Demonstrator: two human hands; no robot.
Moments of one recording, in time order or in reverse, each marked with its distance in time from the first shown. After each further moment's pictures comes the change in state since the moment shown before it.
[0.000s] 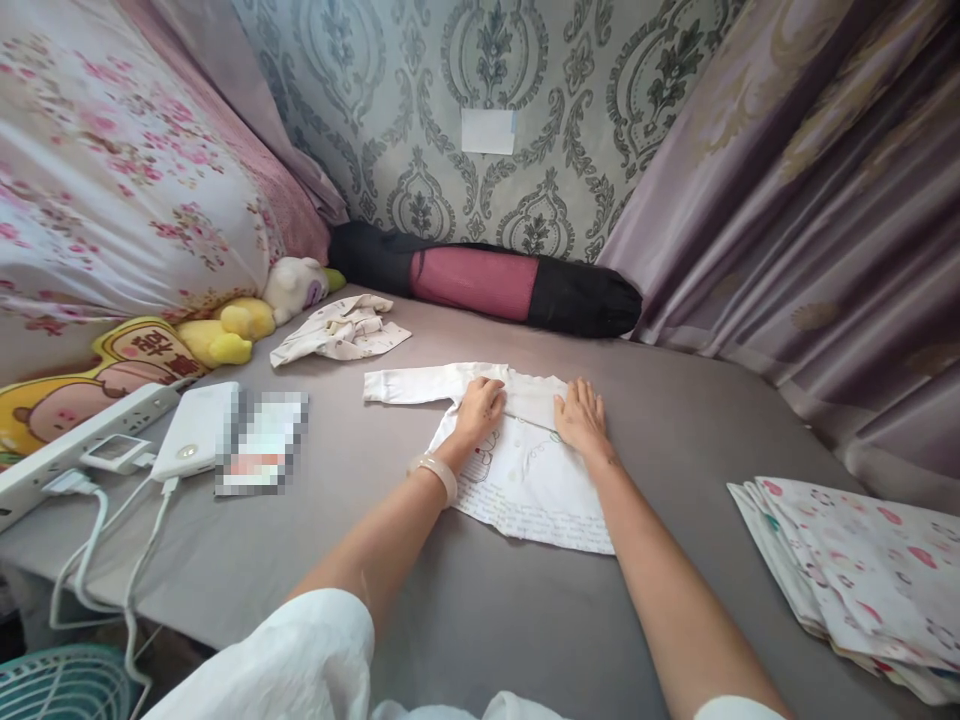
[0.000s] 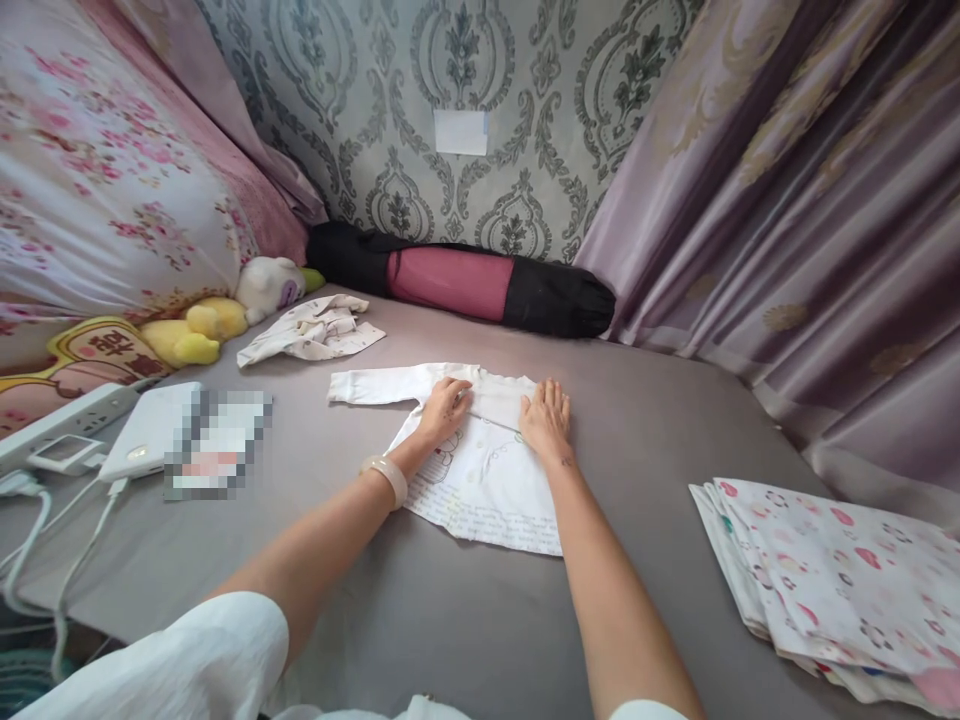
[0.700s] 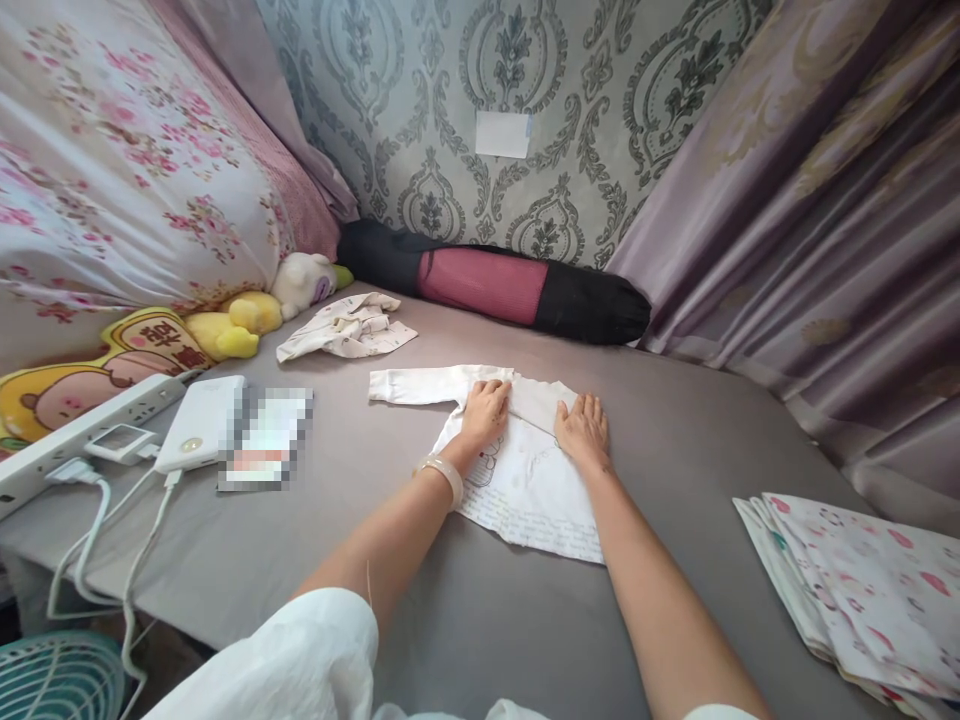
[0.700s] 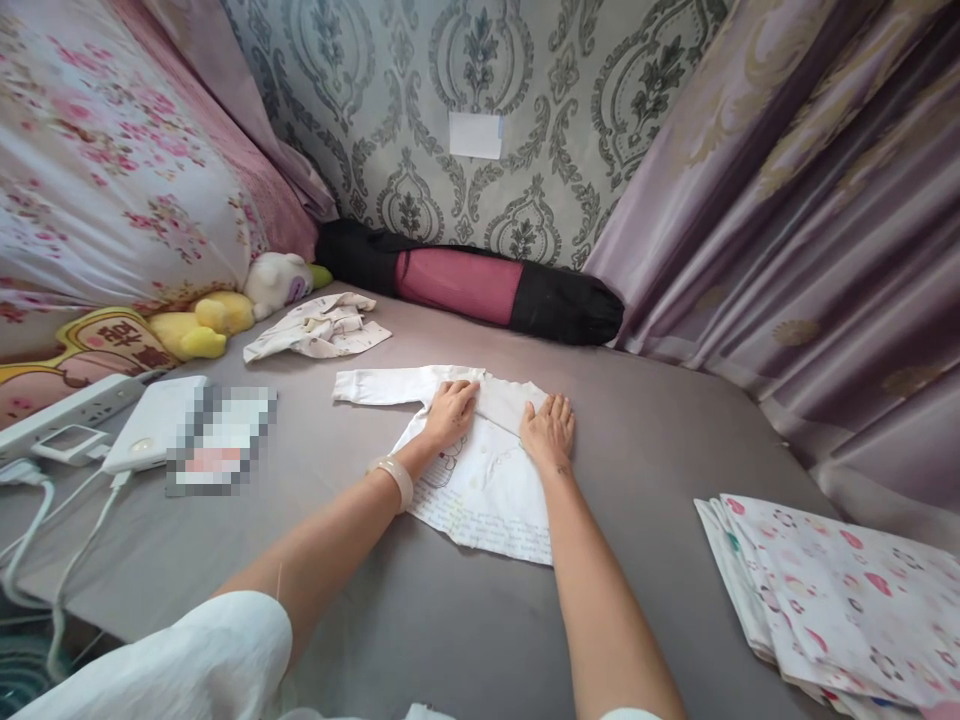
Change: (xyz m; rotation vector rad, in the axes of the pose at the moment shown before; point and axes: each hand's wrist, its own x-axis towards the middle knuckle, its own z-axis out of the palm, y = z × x) left_hand 0.001 0.008 -0.003 0.226 -0.107 0.027; right_hand 0.000 -0.008 0.015 0.002 -0.036 0.158
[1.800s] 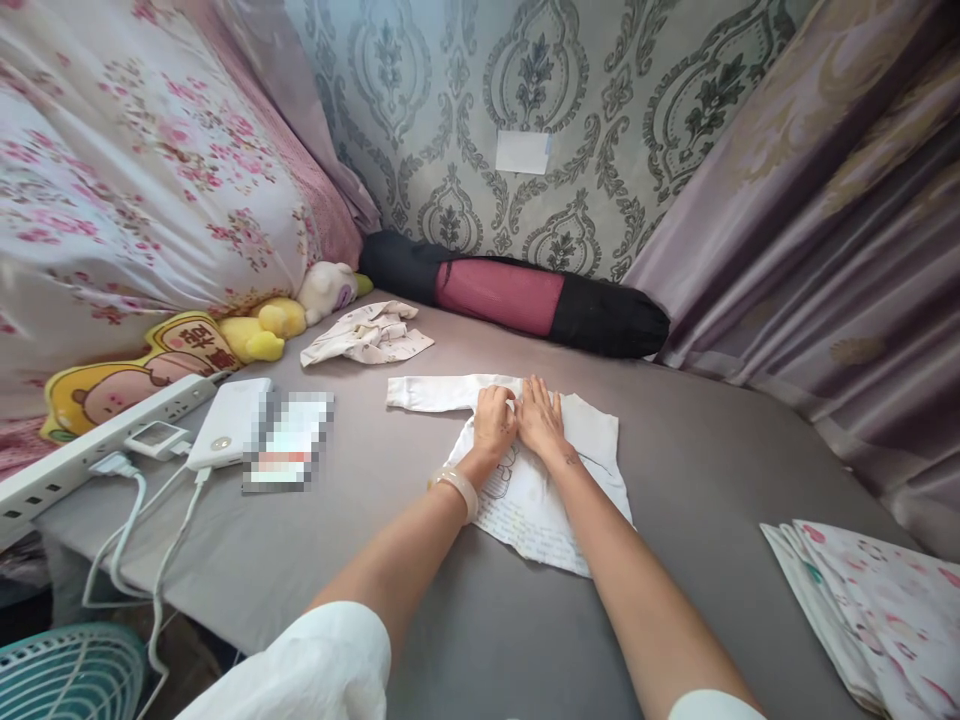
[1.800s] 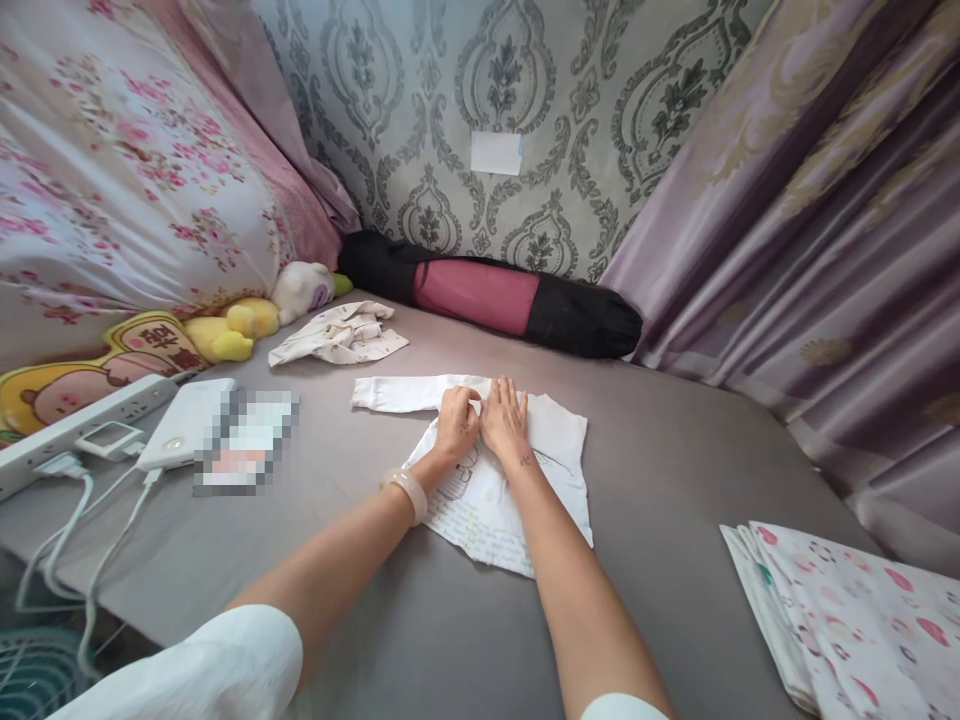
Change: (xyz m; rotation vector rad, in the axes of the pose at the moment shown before) left_hand -0.004 0.003 -0.004 -0.150 0.326 -0.125; right_hand -0.011 -0.092 -0.011 -0.032 -0.063 -0.441
